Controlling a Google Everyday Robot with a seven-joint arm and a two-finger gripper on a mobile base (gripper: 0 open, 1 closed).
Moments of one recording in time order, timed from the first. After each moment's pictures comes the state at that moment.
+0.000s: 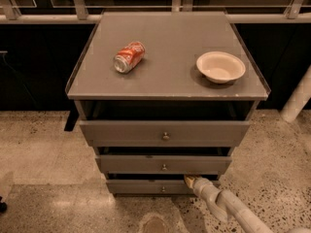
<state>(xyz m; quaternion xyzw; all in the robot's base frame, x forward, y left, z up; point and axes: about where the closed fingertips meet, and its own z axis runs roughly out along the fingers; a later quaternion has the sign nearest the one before) 0.643 -0.201 0.191 -0.14 0.84 0.19 0.49</state>
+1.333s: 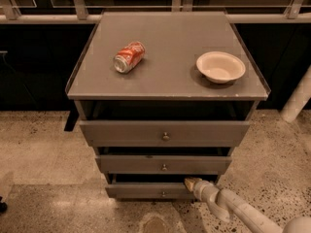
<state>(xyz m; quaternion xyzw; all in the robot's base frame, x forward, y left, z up) 0.625 -0.204 0.191 -0.11 0.87 0.19 0.44</state>
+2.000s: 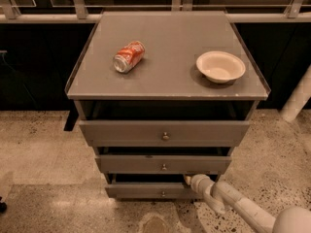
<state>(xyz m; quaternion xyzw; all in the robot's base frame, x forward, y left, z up) 0.655 -0.201 0.200 -0.13 0.87 0.16 0.44</state>
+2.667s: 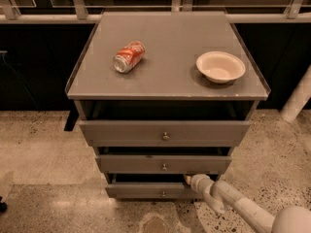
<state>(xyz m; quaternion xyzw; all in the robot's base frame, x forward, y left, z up) 0.659 -0.198 0.197 -0.13 0.88 0.15 0.44</state>
